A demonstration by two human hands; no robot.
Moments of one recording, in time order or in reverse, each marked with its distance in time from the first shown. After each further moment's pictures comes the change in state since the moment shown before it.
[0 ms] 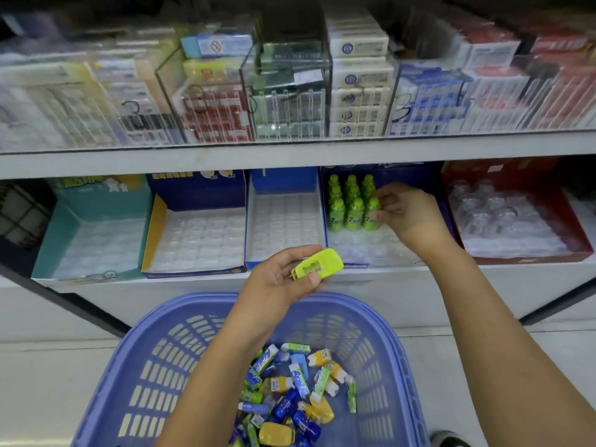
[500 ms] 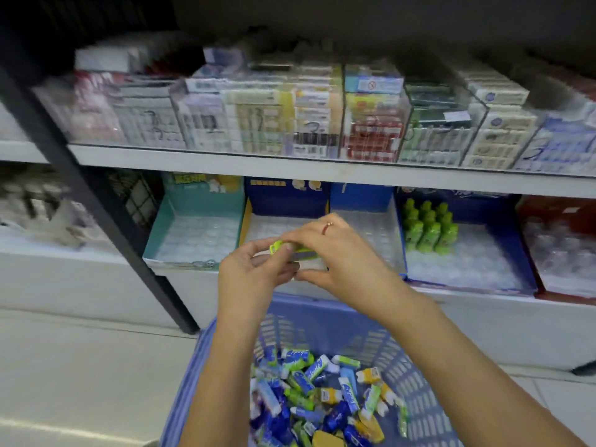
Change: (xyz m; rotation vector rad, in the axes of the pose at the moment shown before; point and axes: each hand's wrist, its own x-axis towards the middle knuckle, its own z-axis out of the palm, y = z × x) left_hand -0.050 0.047 -0.102 -0.095 0.524 0.186; right_hand -0.089 -0.180 0.106 -0.328 -0.330 -0.743
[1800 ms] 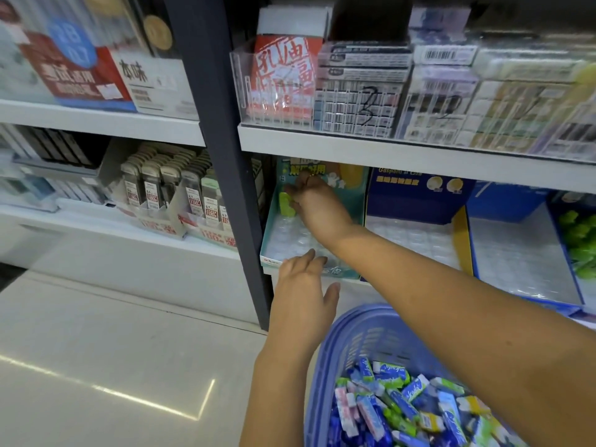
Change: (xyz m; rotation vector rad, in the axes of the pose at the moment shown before) left_hand 0.060 -0.032 -0.143 1.137 -0.086 0.327; right_hand 0.232 -0.044 0.168 0.072 0.045 0.199
